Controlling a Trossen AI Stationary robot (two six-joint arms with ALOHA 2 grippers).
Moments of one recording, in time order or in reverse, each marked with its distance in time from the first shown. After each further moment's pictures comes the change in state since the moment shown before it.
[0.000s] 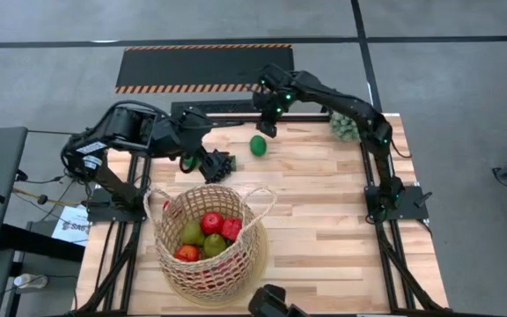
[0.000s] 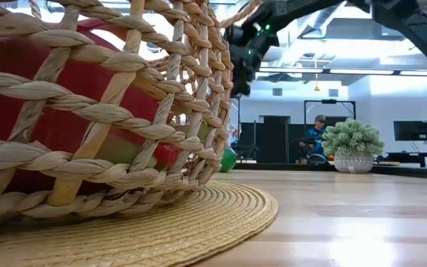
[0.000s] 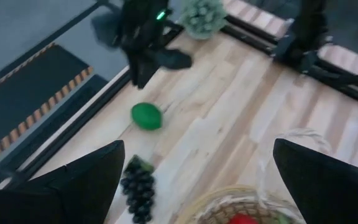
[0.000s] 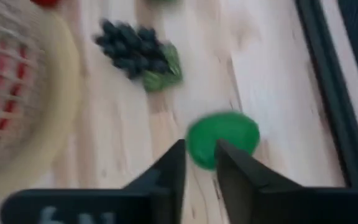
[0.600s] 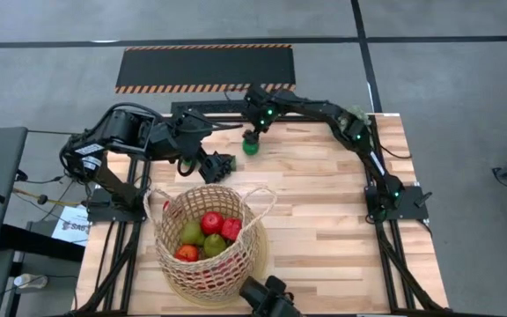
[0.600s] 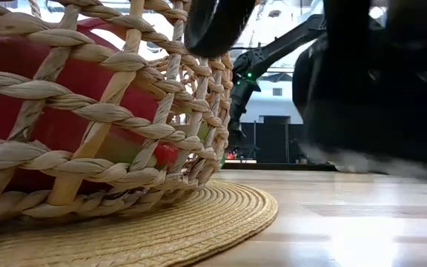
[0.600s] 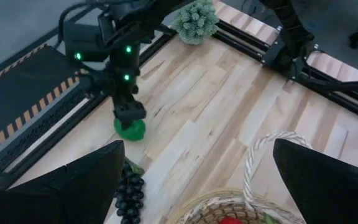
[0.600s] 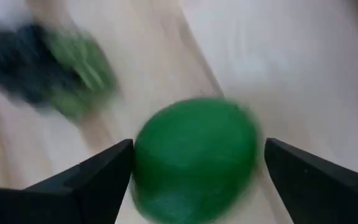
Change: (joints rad) left arm -0.029 -0.001 0.000 0.020 -0.008 -0.034; right arm -0.015 0.295 0.004 0.126 0.131 0.252
